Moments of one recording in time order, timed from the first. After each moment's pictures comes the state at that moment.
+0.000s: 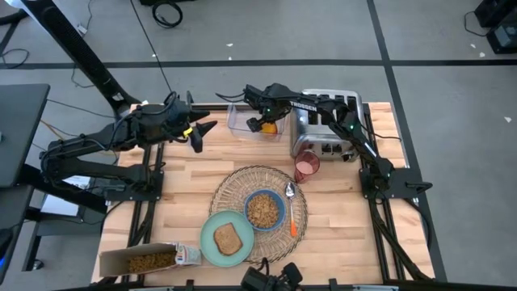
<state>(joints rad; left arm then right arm) 0.19 0.90 1.04 -0.37 -0.32 -0.22 -0.51 2.38 2.14 -1.14 0.04 0.53</state>
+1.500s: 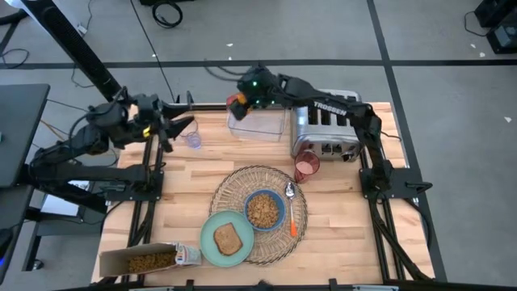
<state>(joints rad) 0.19 0.70 1.04 -0.31 -0.21 -0.23 -0.37 2.06 2.14 -0.69 0.06 0.32</state>
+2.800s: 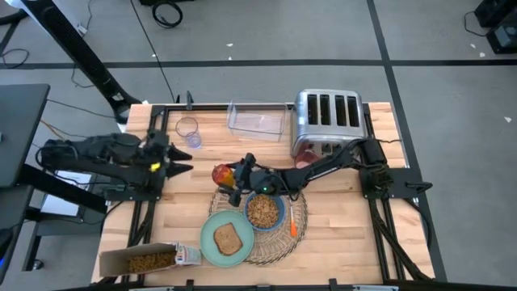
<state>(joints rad) -0.14 0.53 0.81 -0.57 -0.18 -0.52 0.16 2.06 1.35 0.47 0.48 0.13</state>
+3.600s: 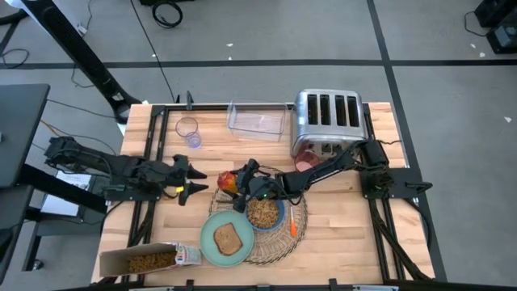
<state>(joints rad) -0.25 0.53 0.28 -0.13 -0.27 -0.52 0.19 2.05 1.33 0.35 0.49 0.16</state>
